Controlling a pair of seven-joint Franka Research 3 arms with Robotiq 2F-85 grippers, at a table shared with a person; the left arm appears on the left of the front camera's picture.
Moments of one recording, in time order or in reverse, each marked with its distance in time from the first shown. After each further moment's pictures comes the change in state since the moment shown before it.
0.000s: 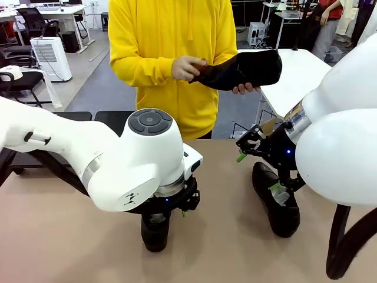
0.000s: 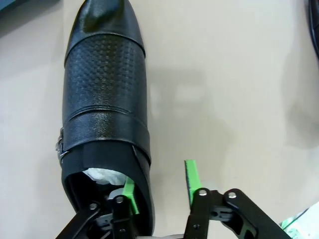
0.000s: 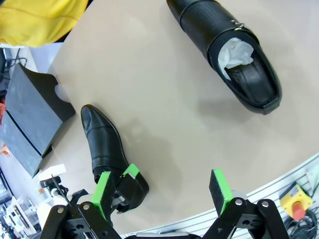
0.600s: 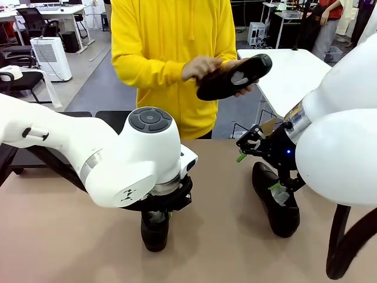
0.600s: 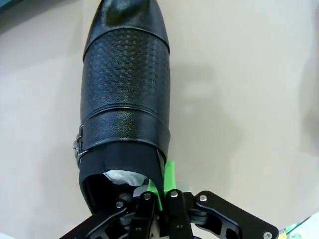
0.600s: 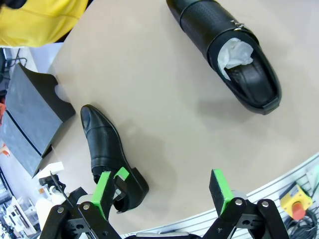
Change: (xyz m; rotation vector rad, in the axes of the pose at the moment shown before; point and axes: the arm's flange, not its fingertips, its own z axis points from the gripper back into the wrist) left arm 0.003 0.010 -0.004 0.050 0.013 0.032; right arm 0.000 0.000 0.000 0.000 0.000 0.000
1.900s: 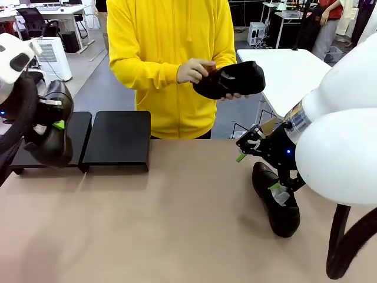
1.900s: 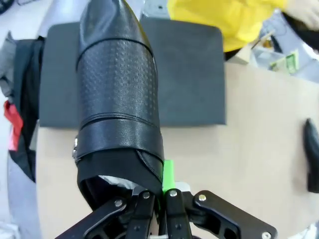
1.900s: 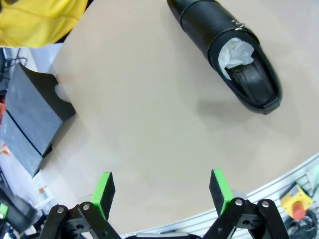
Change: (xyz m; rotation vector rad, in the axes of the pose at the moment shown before) left arm 0.070 0.283 0.193 -0.105 -0.435 0.105; right arm 0.000 0.000 0.000 0.001 0.000 0.001
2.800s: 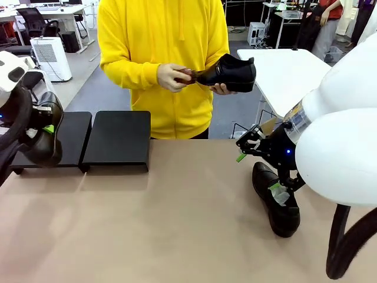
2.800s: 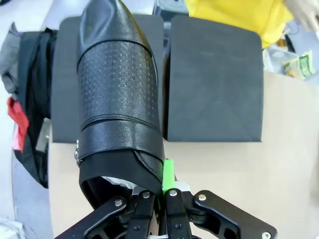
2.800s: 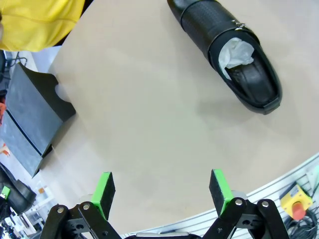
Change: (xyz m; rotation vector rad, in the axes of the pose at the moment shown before) left arm 0.028 0.051 -0.050 0.037 0.034 0.017; right arm 0.000 0.000 0.000 0.000 0.000 0.000
